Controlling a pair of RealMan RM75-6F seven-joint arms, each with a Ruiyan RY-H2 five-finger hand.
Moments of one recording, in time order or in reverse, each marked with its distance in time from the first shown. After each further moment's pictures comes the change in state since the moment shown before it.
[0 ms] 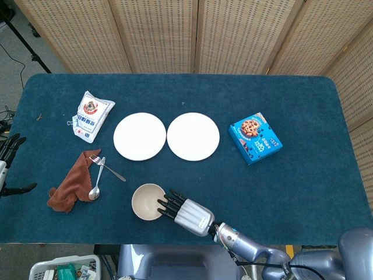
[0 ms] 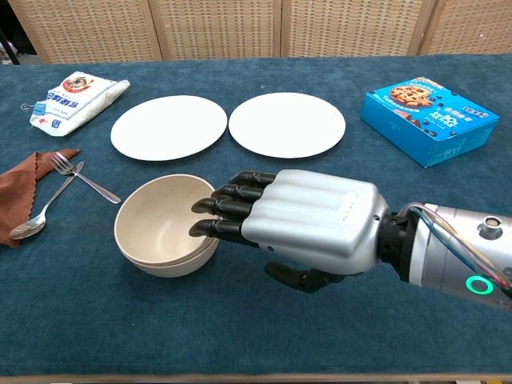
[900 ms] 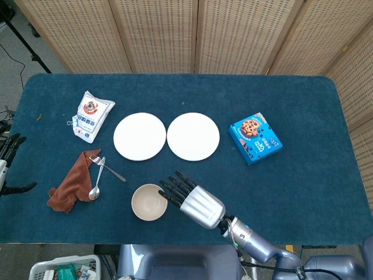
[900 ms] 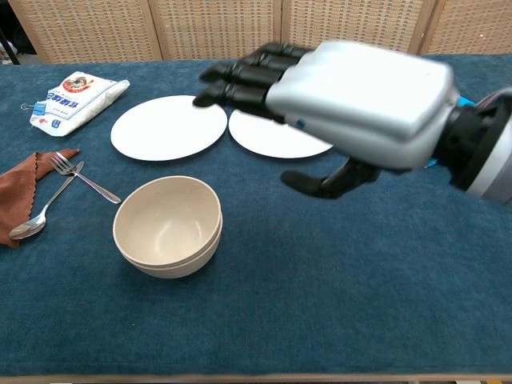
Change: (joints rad) left arm -0.010 -0.008 -0.003 0.015 -0.015 -0.024 0.002; right arm -0.064 0.138 0.060 -0.162 -0.069 0.228 -0.035
